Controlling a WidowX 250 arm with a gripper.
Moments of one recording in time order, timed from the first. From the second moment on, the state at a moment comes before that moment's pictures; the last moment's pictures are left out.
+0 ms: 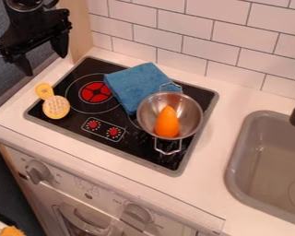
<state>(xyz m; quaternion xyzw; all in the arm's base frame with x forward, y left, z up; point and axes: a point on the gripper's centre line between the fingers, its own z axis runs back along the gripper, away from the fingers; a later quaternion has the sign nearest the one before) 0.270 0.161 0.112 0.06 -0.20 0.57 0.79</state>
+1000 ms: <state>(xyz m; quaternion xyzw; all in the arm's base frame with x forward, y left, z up) 0.319 0.095 0.114 -0.02 -0.16 0.56 0.81</state>
